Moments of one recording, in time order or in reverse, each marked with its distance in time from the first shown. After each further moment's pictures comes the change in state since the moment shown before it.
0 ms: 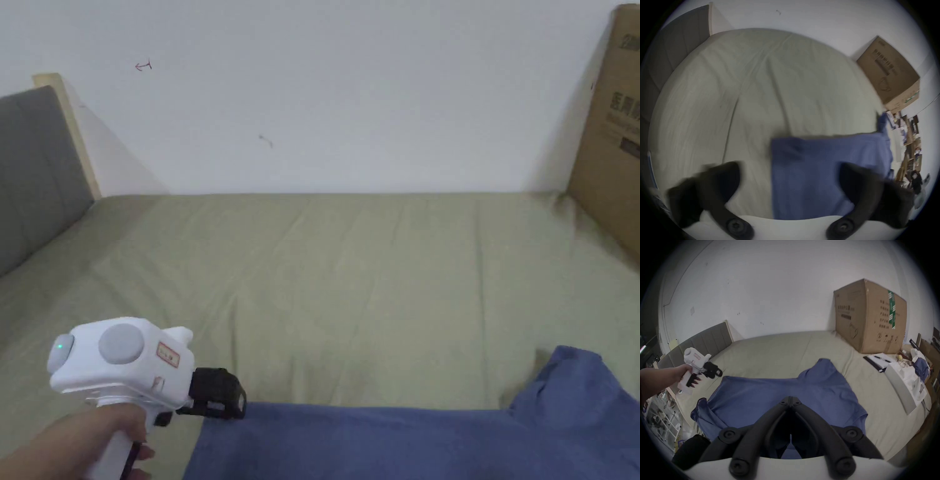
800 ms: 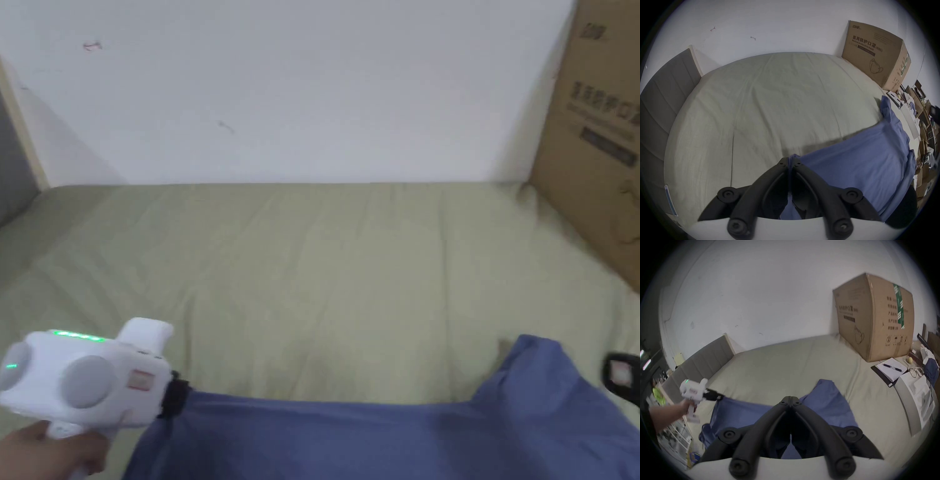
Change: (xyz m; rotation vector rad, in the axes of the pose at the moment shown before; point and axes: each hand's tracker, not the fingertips) left arm 0.044 -0.028 0.022 0.230 0.110 -0.283; right arm 0.066 0.101 -0.054 0.026 0.072 -0.107
